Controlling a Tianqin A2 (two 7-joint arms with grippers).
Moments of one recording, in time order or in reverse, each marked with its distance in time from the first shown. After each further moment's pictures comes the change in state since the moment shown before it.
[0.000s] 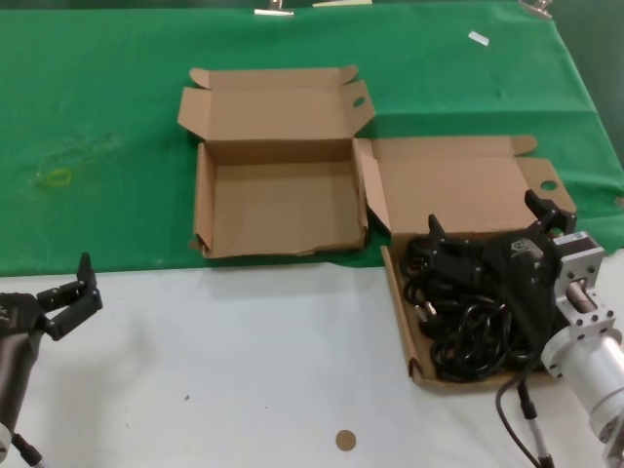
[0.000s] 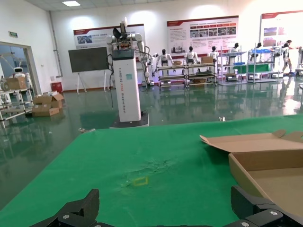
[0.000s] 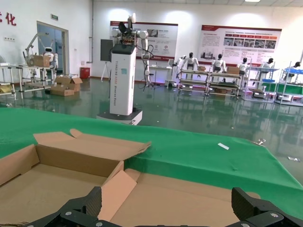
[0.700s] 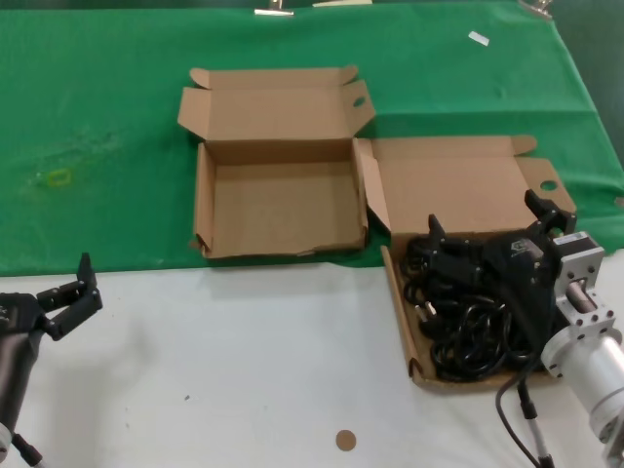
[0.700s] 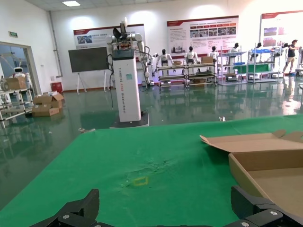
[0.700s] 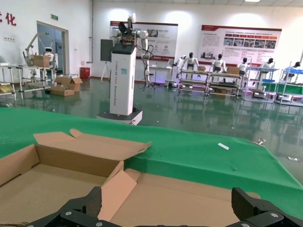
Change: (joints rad) left arm 0.000 0.000 0.000 0.000 0.000 0.000 0.000; right arm 0.000 0.000 0.000 0.000 0.000 0.000 0.000
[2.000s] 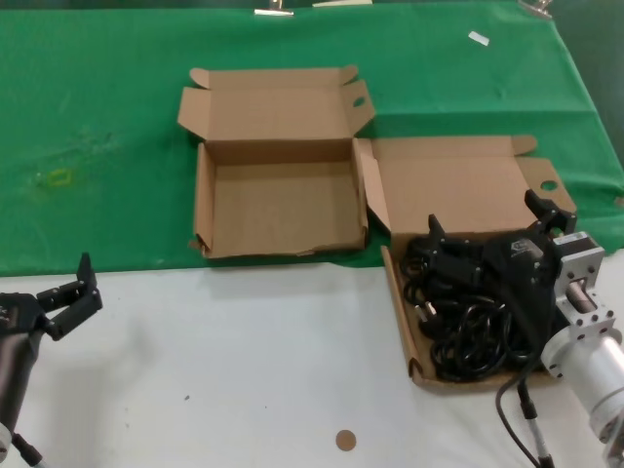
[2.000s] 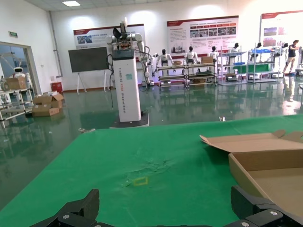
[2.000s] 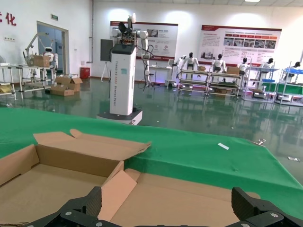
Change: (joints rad) left arm 0.000 0.000 0.000 0.000 0.000 0.000 0.000; right arm 0.000 0.000 0.000 0.000 0.000 0.000 0.000
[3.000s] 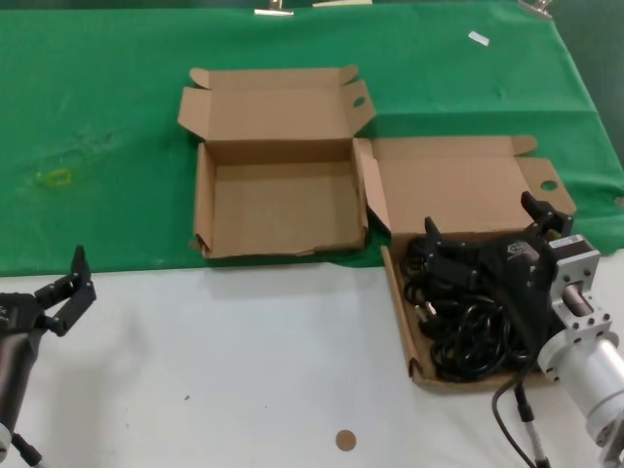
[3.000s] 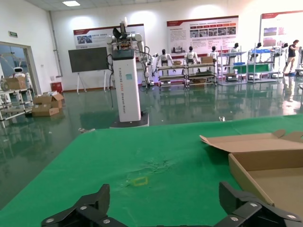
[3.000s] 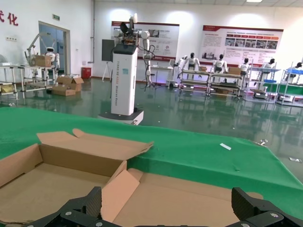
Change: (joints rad) left arm 0.000 0.000 0.000 0.000 0.000 0.000 0.000; right arm -0.007 -0.009 0.001 0.007 -0.006 -0.002 -0.008
